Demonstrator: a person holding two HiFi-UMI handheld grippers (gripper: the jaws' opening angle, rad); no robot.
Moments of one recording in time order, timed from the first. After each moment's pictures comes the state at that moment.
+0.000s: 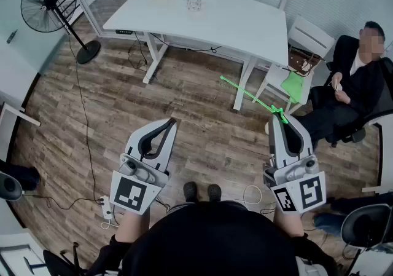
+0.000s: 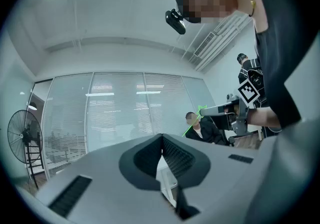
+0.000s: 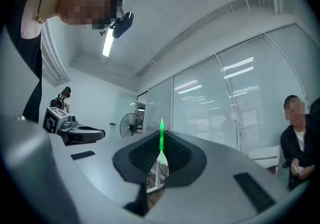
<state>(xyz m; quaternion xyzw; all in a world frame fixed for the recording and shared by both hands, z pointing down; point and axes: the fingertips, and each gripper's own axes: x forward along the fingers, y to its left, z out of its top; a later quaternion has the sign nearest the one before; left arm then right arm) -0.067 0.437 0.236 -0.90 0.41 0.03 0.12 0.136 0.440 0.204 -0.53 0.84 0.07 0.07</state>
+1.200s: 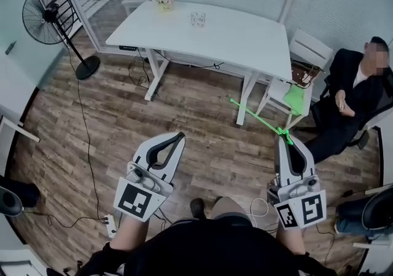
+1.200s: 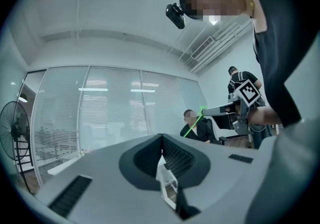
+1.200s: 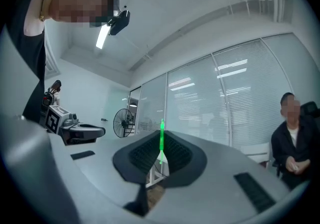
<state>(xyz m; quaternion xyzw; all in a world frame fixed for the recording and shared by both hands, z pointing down) -0.103 0.412 0.245 -0.93 0.36 0.04 0.10 0.104 0.441 0.219 -0.58 0.81 0.06 0.04</state>
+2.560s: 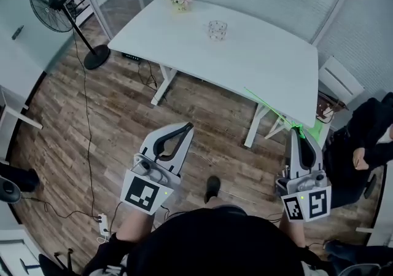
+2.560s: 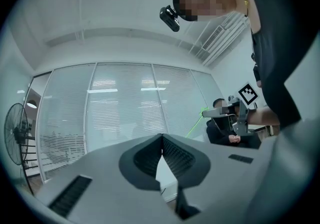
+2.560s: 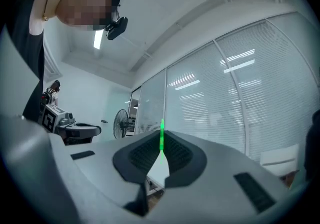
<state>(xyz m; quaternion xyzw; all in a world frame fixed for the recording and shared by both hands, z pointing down) -0.074 0.179 0.257 -0.90 0.43 0.03 0.10 0.149 0.178 0.230 -0.54 0.83 0.06 0.06</state>
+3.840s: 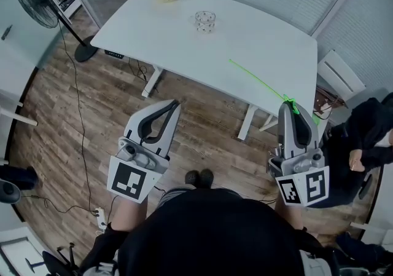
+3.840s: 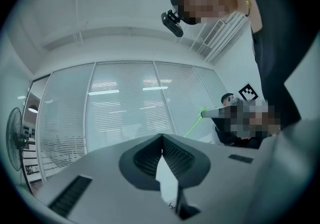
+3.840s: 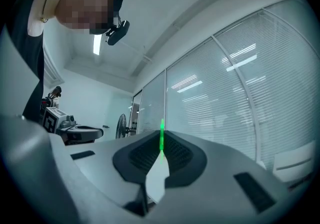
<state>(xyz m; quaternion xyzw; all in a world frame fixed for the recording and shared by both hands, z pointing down) -0.045 0.090 0.242 -0.89 0.44 0.02 0.13 0.167 0.079 0.221 -0.51 0.85 0.06 0.09</state>
